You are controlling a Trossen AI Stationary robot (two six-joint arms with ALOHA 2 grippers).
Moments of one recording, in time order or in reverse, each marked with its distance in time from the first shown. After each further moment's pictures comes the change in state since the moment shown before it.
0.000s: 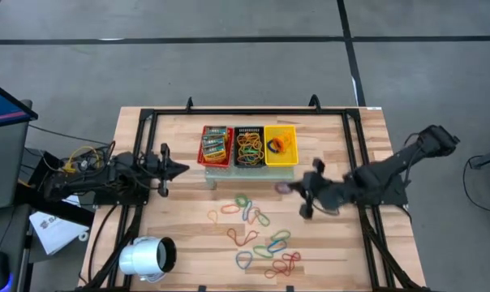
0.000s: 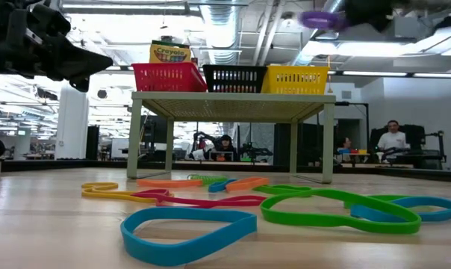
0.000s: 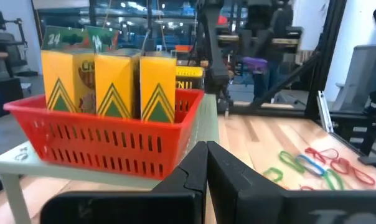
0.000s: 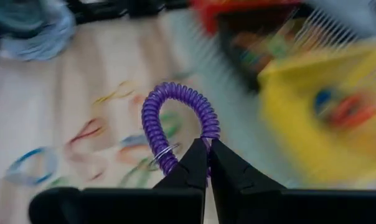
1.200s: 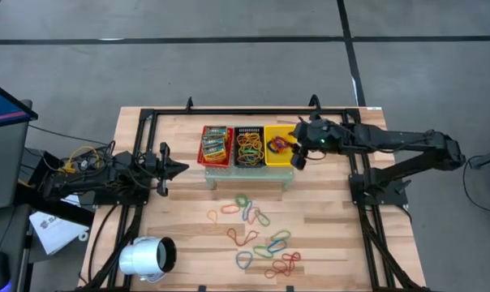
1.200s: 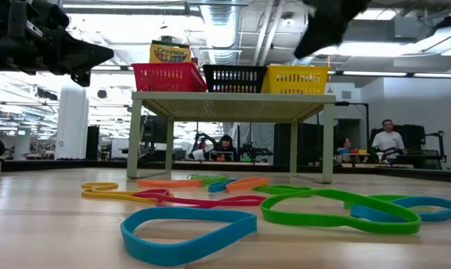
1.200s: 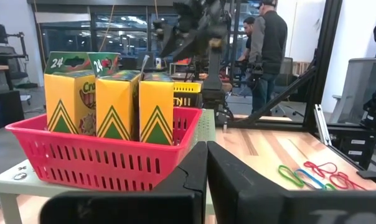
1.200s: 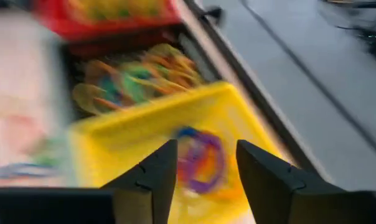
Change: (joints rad) left arm -0.001 0.019 0.000 0.071 -0.002 -0.001; right arm -0.599 -0.008 0.148 -0.078 -0.313 -0.447
